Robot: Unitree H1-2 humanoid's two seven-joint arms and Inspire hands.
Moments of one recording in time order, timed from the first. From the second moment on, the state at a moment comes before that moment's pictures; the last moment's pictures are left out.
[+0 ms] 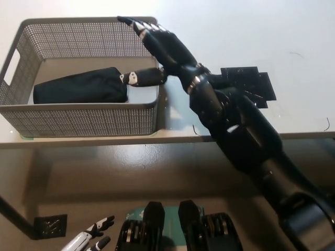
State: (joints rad) left_arm 0.07 0.38 -0.15 0.21 0.19 -0.32 -0.28; right_arm -0.96 -0.04 0.39 0.51 -0.55 -0.04 0.05
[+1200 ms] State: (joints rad) left_arm 0.15 0.38 -0.13 0.29 0.19 -0.32 -0.27; right_arm -0.02 -0.31 0.03 -0.16 -0.16 0.00 0.13
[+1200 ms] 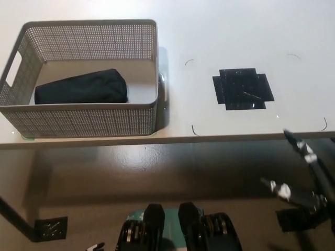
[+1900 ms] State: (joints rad) left_arm 0.15 0.35 -0.03 0.33 0.15 -0.34 -0.26; right_arm -0.02 -0.24 -0.02 0.63 0.03 -0.20 0.22
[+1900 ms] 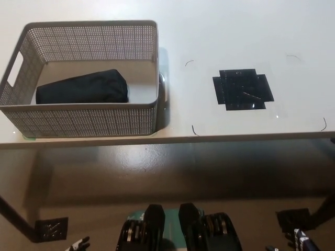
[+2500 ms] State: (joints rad) left_arm 0.14 0.28 0.13 0.34 -0.02 -0.34 -0.26; right_arm -0.15 -0.18 -0.21 0.77 0.28 -0.20 0.40
